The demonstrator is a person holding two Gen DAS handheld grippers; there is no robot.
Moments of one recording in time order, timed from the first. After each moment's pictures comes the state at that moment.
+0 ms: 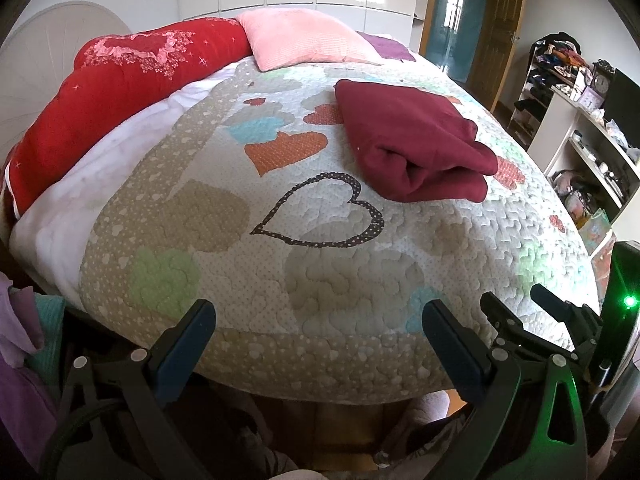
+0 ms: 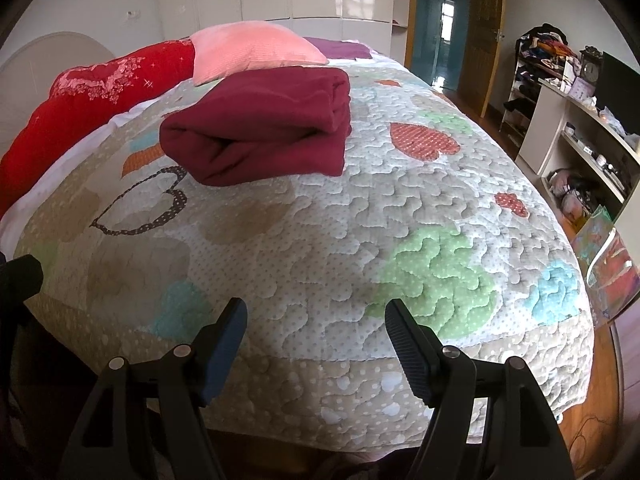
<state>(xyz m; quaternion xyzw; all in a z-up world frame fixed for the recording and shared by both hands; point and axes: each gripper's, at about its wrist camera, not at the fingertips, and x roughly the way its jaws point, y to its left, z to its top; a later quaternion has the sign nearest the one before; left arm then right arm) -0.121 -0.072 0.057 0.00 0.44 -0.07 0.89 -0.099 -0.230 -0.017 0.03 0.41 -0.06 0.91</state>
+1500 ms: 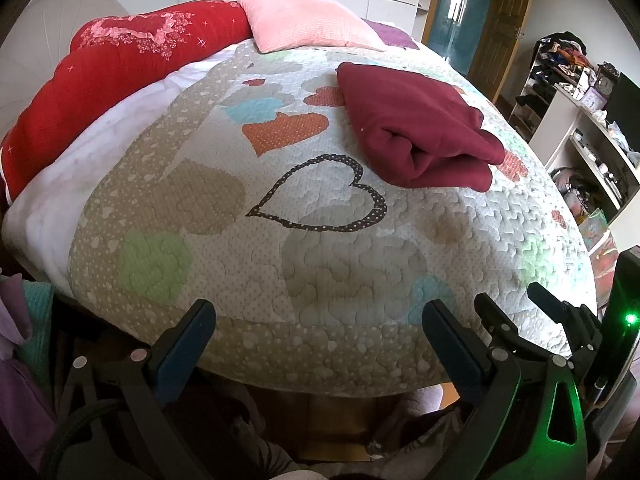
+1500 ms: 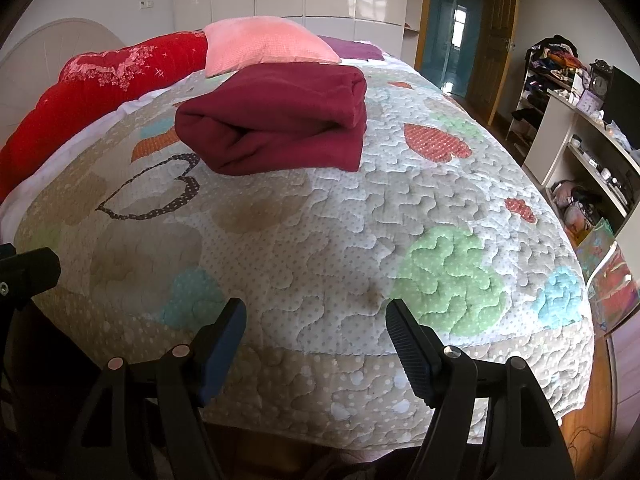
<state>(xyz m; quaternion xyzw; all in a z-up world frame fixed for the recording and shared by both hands) -0.117 -0.070 0.045 -0.01 0.47 -0.07 0.88 -0.100 -0.220 -0.021 0.01 0.41 -0.05 0.91</state>
